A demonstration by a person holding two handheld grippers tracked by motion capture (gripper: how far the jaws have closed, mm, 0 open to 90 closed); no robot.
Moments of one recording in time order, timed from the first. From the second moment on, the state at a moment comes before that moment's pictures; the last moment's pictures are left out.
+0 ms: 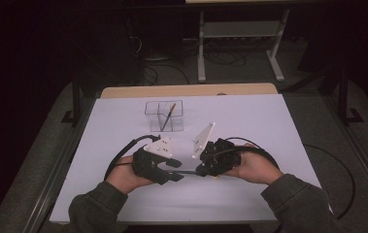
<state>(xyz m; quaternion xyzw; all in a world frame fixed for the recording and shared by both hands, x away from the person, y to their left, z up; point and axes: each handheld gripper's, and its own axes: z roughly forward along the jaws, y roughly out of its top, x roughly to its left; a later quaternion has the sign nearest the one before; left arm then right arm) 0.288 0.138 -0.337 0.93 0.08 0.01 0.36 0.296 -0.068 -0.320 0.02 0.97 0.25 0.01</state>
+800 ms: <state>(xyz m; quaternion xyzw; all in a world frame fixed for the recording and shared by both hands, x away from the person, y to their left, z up) 0.289 0.127 -0.344 0.94 0.07 -0.02 0.32 0.293 -0.060 -0.323 0.01 0.97 0.23 0.01</state>
